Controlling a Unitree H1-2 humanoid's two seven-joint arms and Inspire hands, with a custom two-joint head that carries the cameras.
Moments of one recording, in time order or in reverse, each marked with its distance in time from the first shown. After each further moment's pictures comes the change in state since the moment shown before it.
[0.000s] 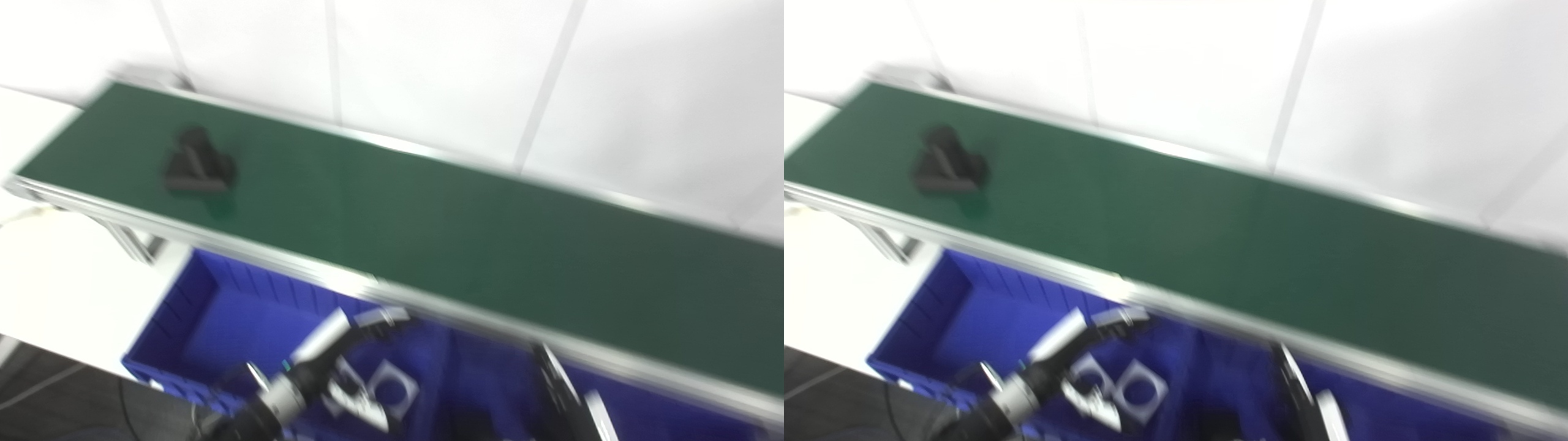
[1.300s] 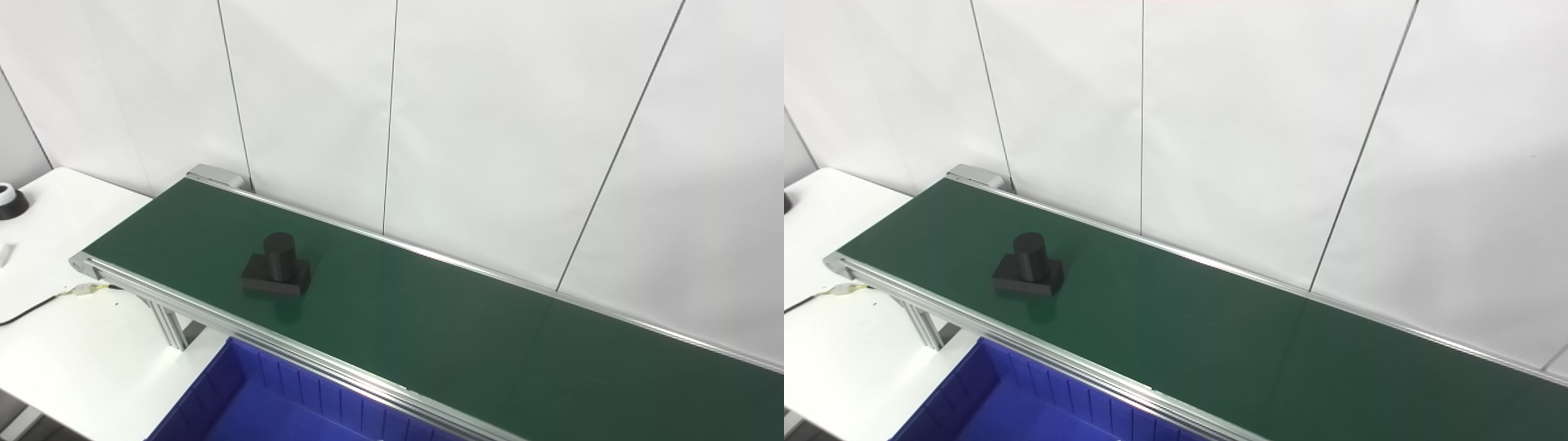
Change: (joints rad) left arm -0.036 -0.023 -0.036 0.161 0.034 -0.092 0.068; right arm -0.001 -0.007 -0.076 0.117 0.105 -0.405 -0.120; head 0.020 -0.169
